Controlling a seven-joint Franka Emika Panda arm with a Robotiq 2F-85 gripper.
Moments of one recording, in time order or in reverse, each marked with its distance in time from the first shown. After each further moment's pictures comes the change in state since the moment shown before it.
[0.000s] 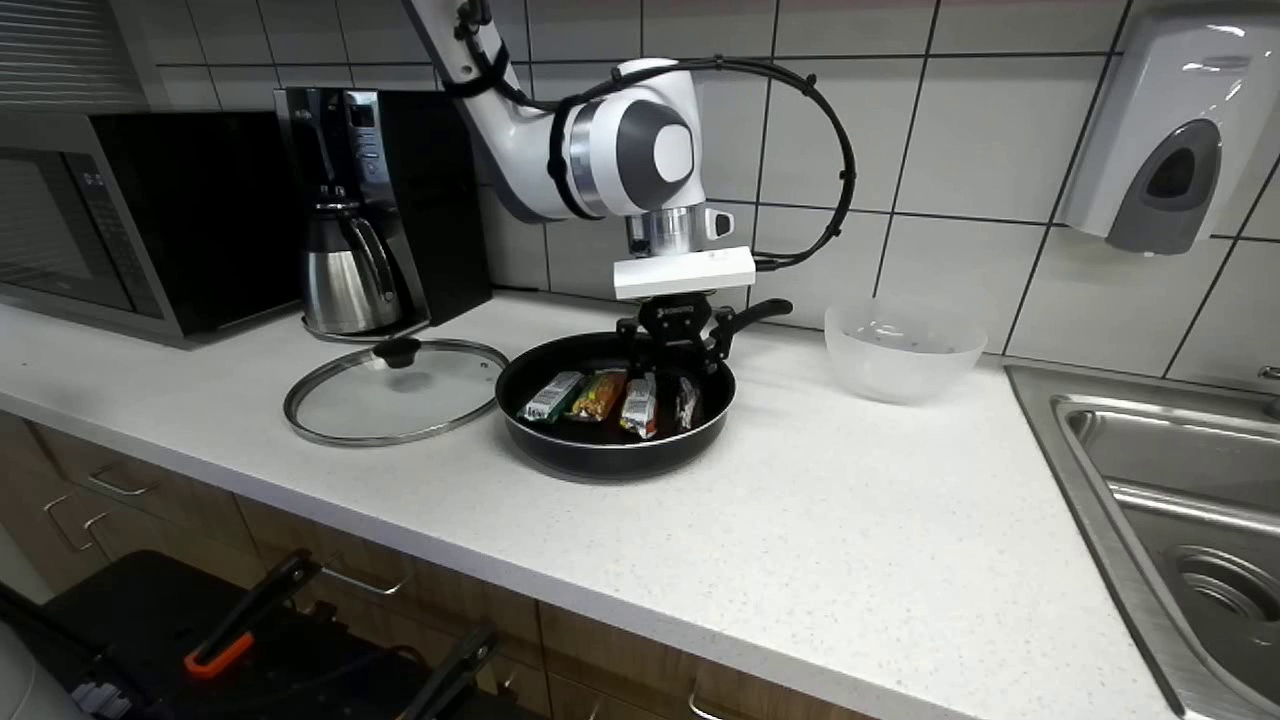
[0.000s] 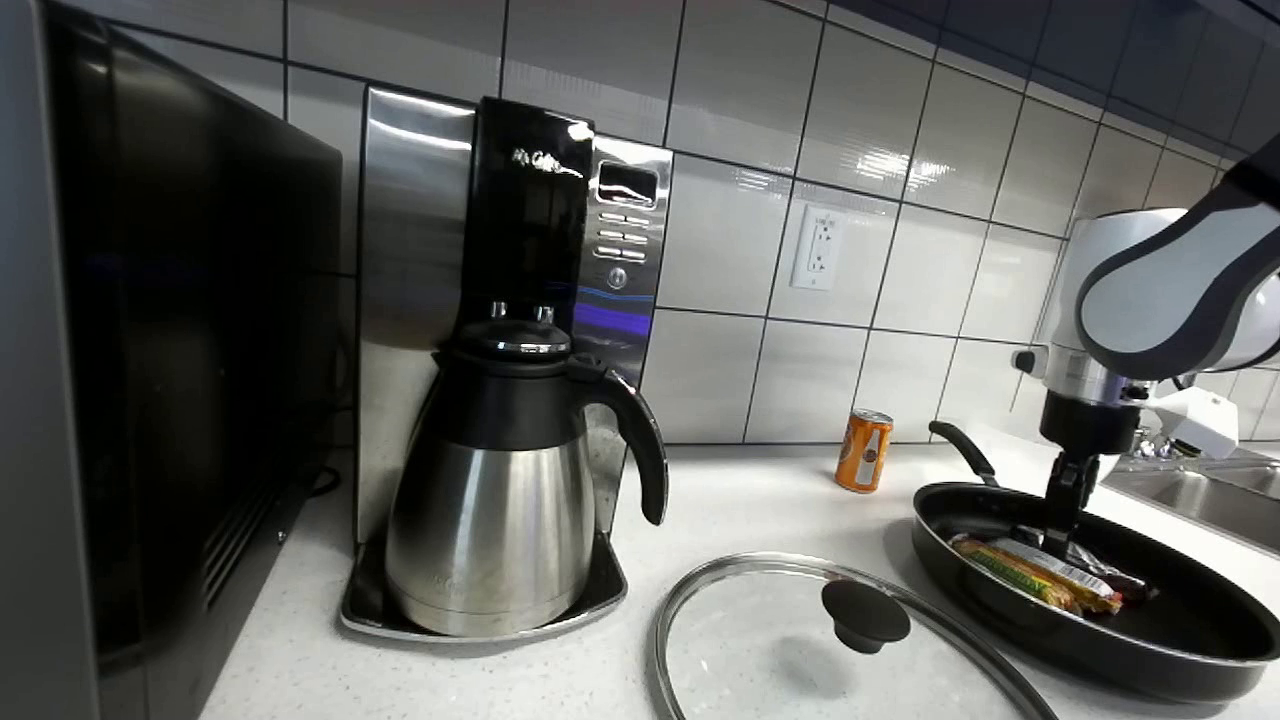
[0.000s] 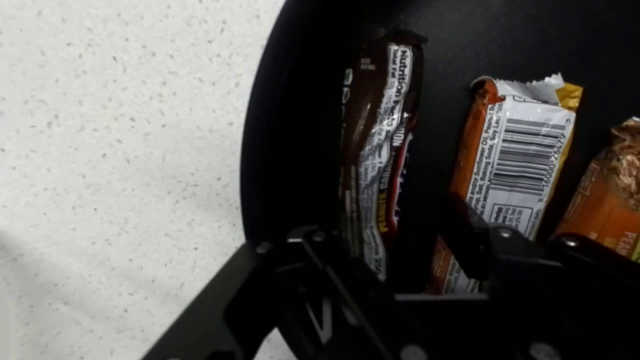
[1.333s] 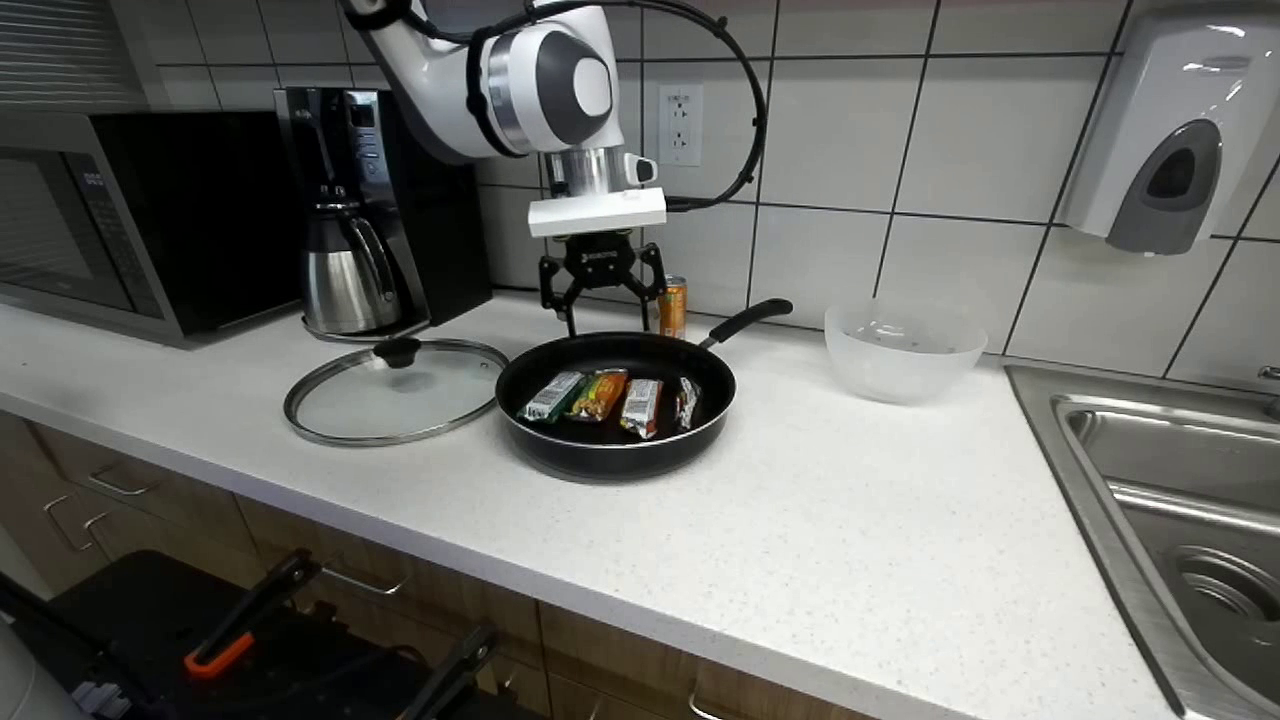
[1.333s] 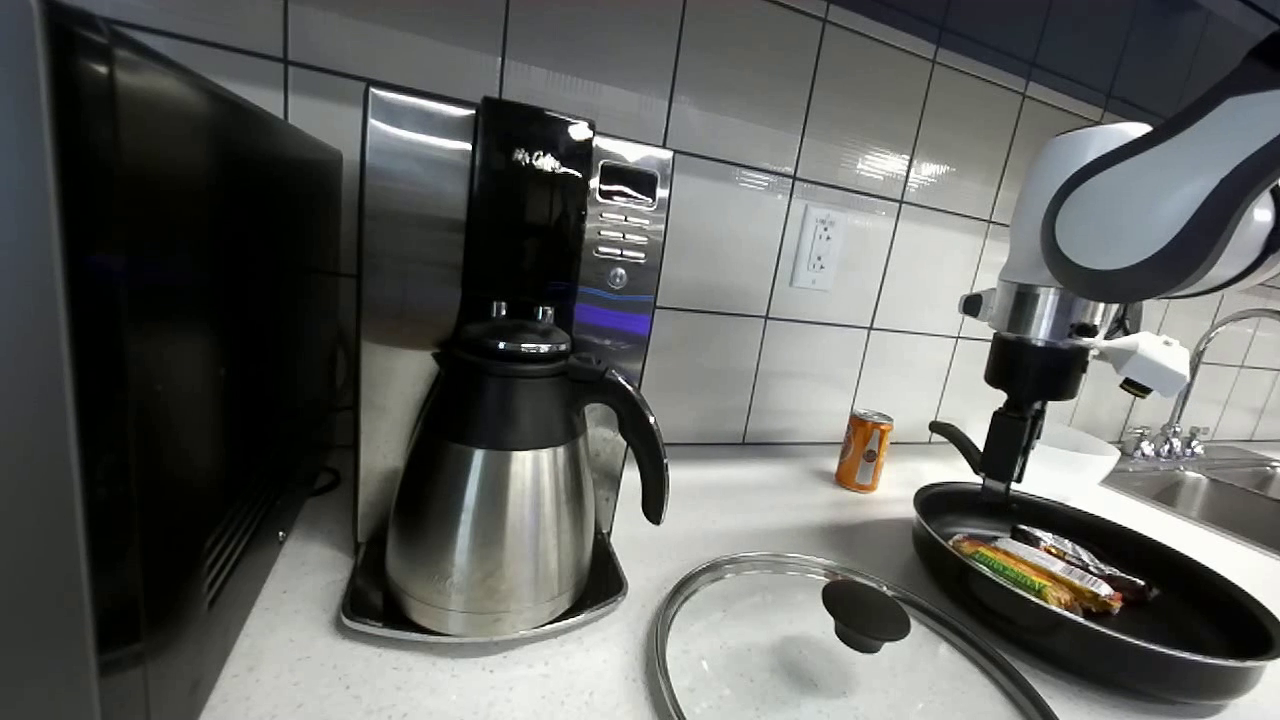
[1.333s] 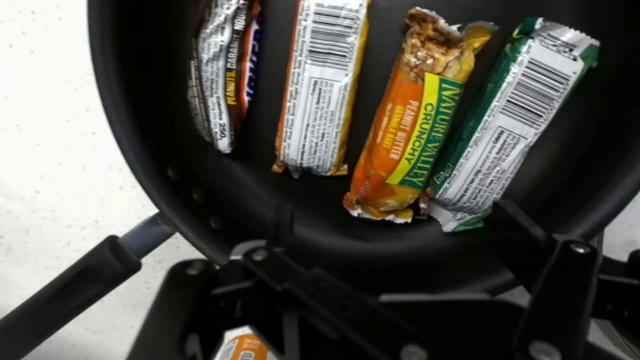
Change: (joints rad) arm 0.083 -0.129 0.092 -0.036 0.003 -0.090 0.116
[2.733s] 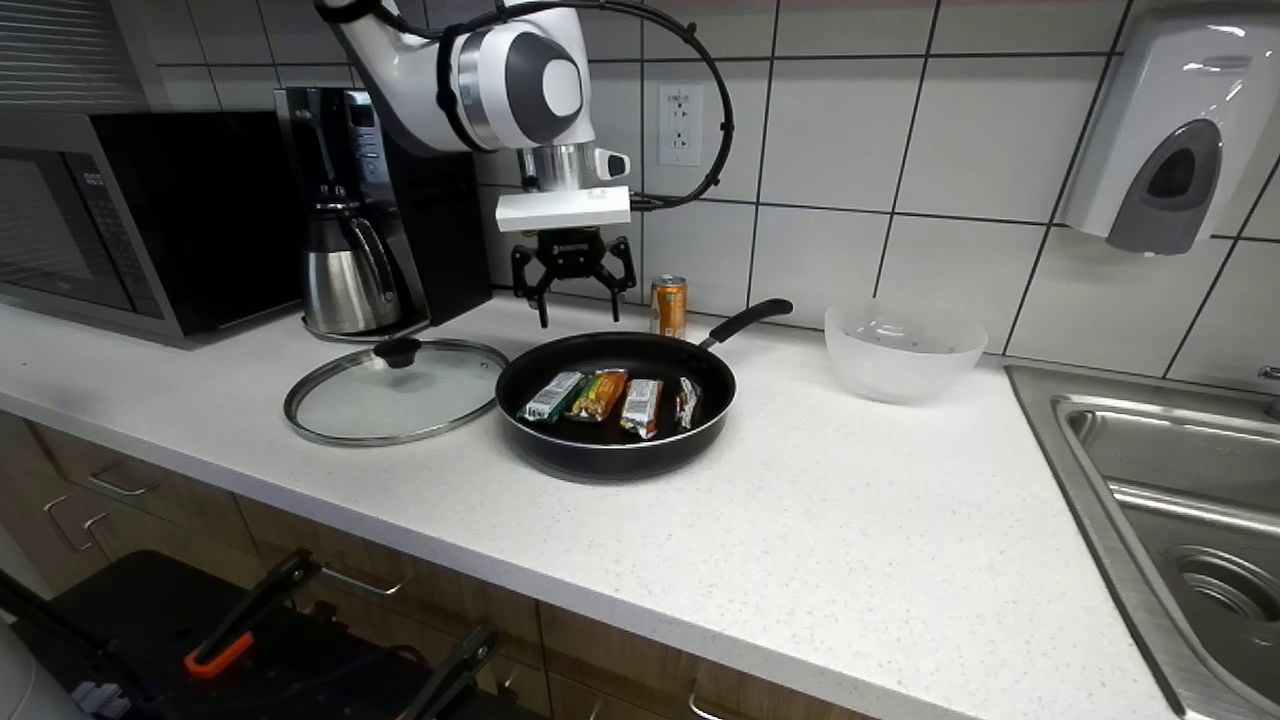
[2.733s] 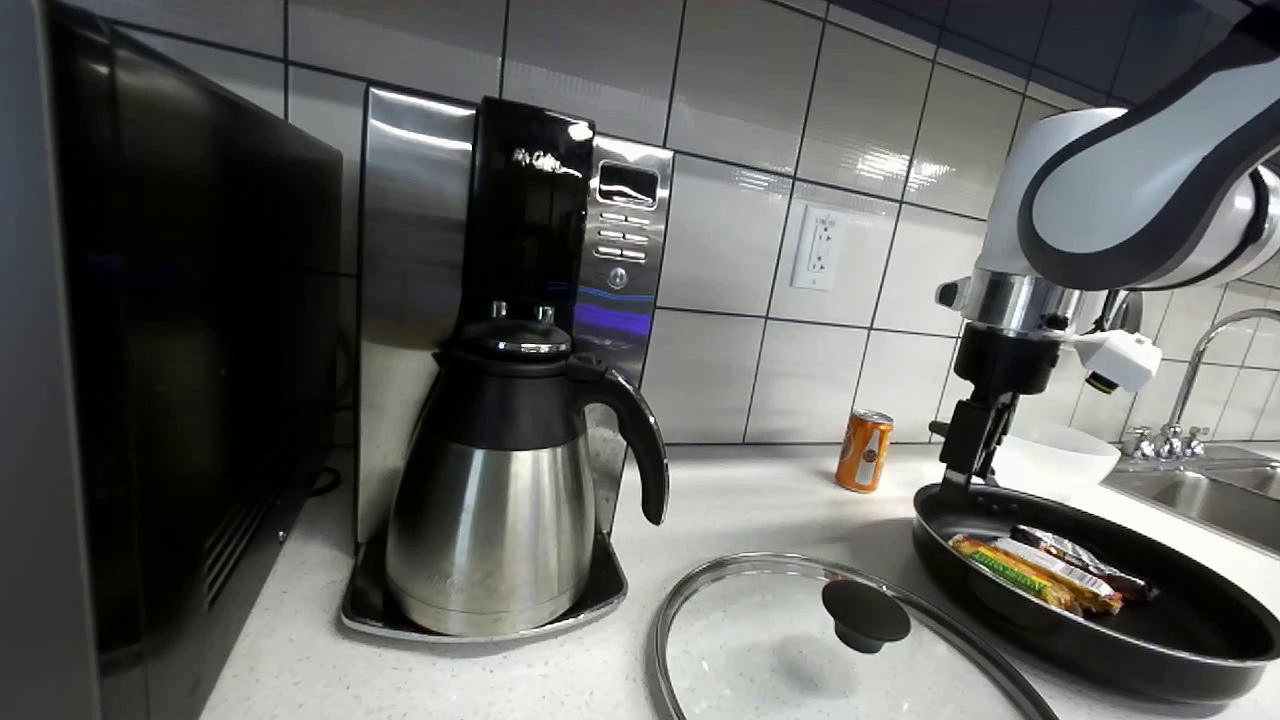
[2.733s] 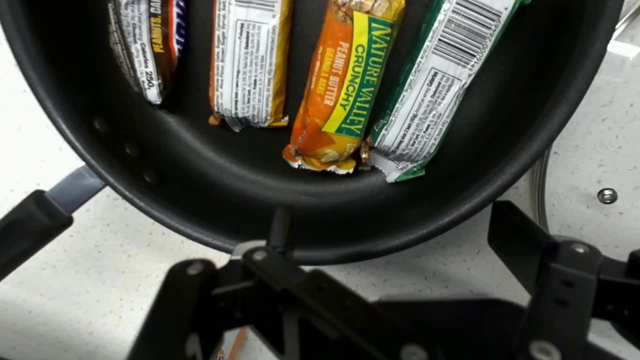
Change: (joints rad) arm 0.031 -0.006 0.034 -0.005 0.059 0.030 0.030
